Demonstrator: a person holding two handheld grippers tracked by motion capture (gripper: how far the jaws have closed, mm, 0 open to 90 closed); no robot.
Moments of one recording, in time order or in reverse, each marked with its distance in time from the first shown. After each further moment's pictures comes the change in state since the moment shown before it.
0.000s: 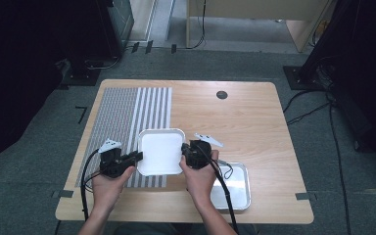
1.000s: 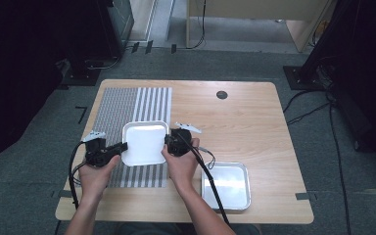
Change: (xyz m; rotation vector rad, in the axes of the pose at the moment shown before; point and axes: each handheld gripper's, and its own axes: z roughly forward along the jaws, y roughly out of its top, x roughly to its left) left arm 0.051 0.017 -0.001 -0.017 0.078 -0.062; right arm 0.040 0.013 0.051 0.036 0.026 -0.017
